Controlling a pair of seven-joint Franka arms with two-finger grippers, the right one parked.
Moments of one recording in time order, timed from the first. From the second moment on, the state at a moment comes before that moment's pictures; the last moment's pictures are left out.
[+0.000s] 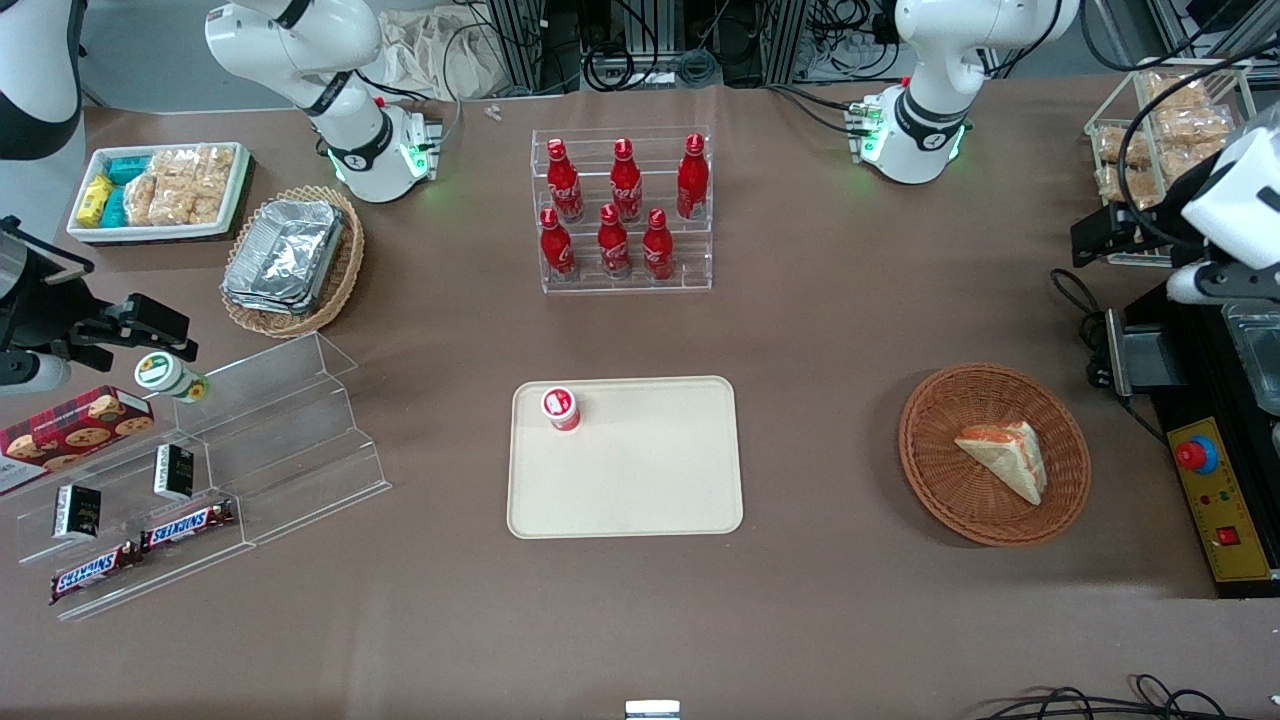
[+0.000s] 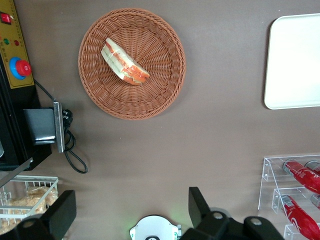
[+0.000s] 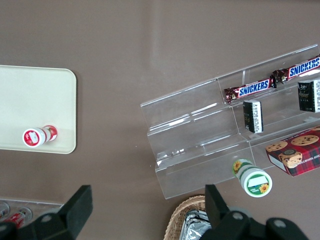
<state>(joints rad) -0.07 0.06 -0.01 -1.43 0.00 1.36 -0.02</state>
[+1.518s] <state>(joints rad) -0.01 0.43 0.02 -1.78 0.00 2.10 -0.86</state>
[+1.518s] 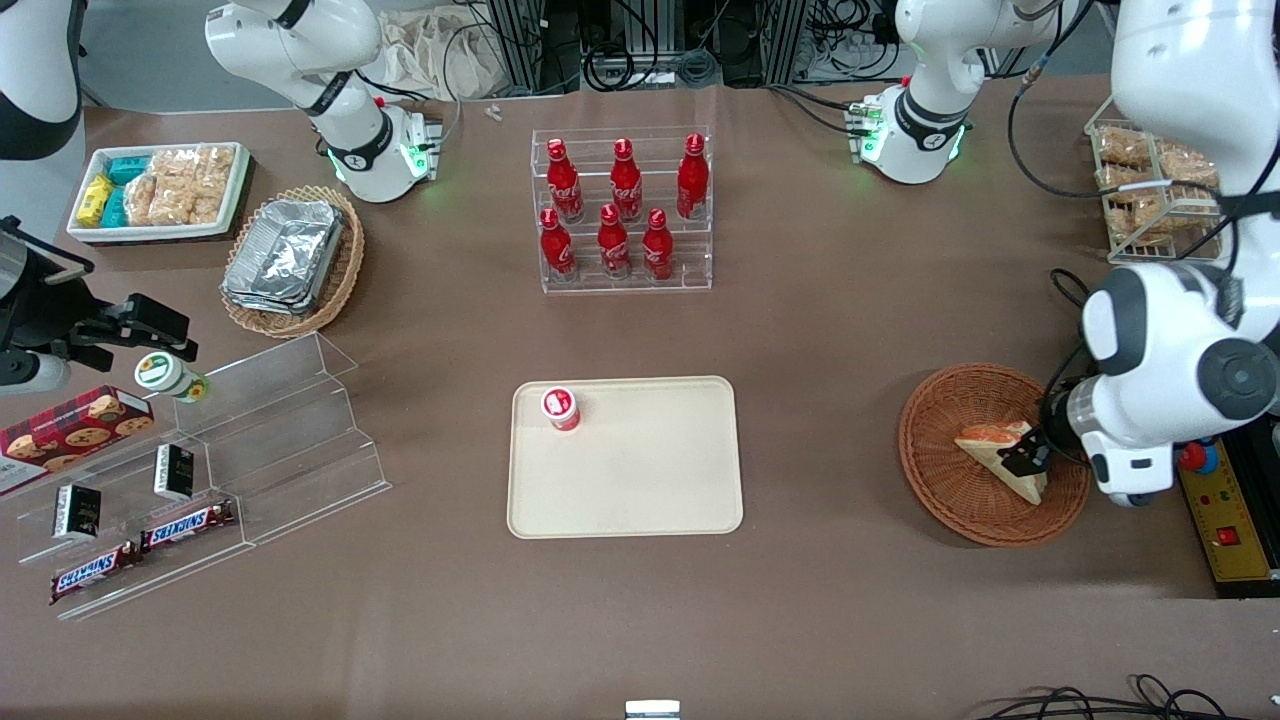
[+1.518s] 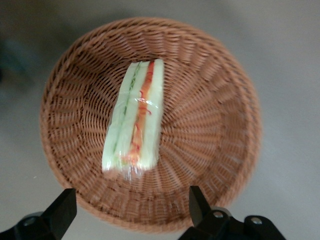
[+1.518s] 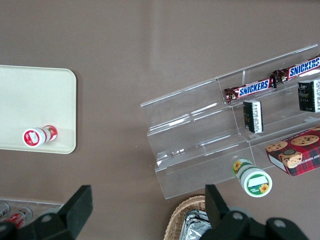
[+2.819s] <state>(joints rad) -0.02 0.35 0.00 -1.71 0.03 1.89 -0.77</state>
